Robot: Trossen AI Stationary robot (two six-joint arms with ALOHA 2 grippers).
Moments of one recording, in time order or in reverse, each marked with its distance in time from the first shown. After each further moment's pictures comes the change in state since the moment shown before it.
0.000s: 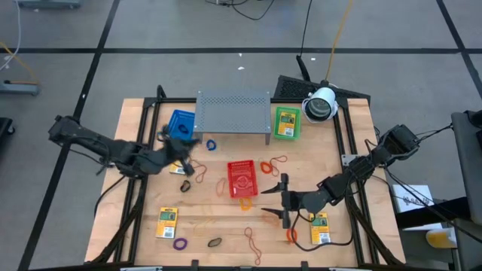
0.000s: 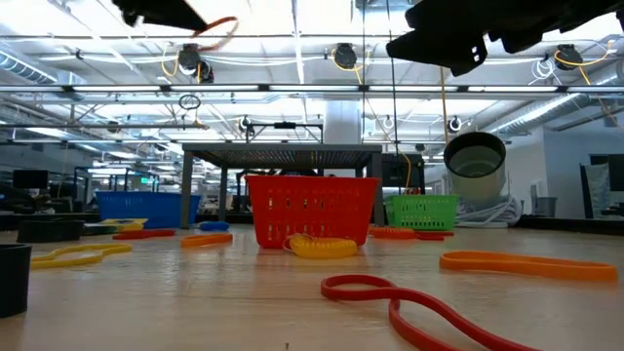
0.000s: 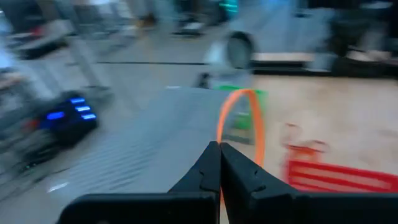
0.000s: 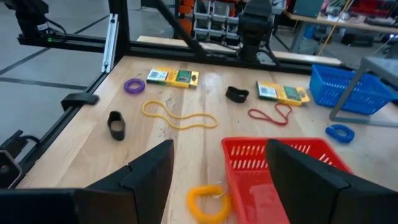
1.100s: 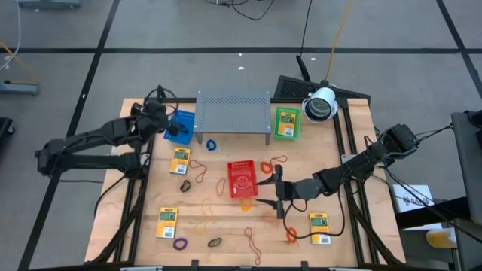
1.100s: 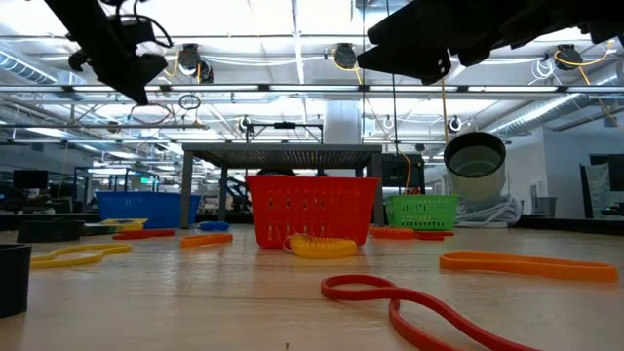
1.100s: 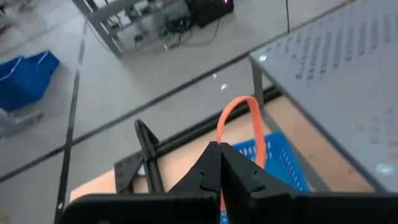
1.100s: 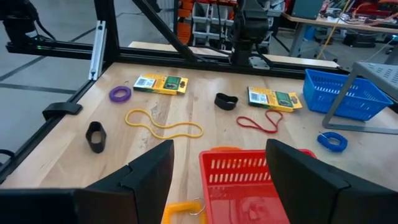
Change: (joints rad) left arm 0.712 -0.118 0.000 -0.526 0.168 -0.223; right arm -0.129 0.000 0.000 0.032 -0.138 -0.036
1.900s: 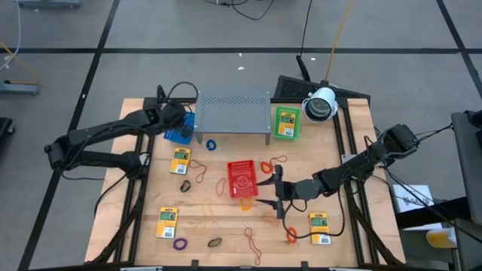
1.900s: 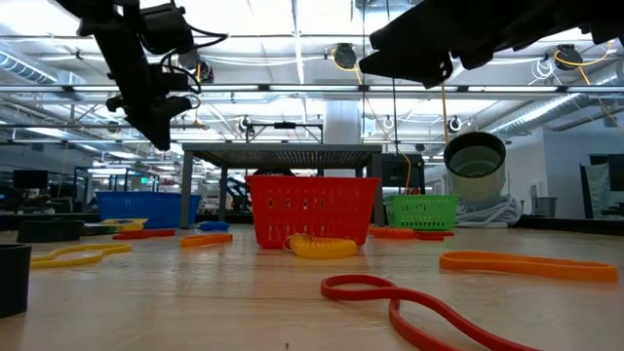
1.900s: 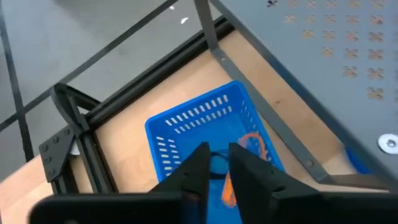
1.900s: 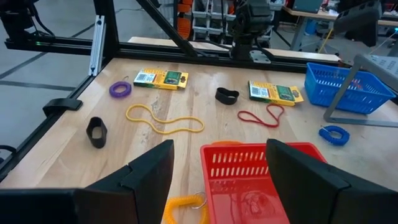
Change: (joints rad) left arm 0.186 0.270 -0.001 0.119 0.351 0.118; right arm 0.000 0.000 0.000 -0.023 0.001 0.023
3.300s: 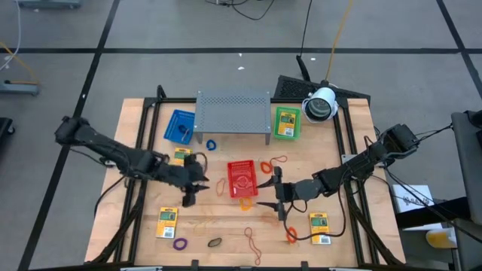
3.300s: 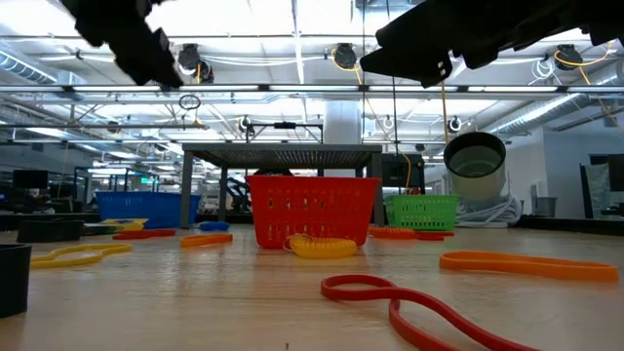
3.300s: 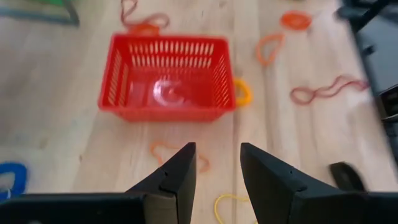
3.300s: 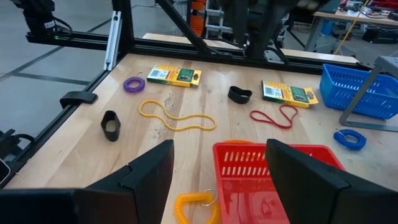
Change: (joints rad) left arm -0.906 0.096 0.000 0.306 0.229 -0.147; right arm 0.002 0.000 -0.001 -0.002 -0.055 -0.023
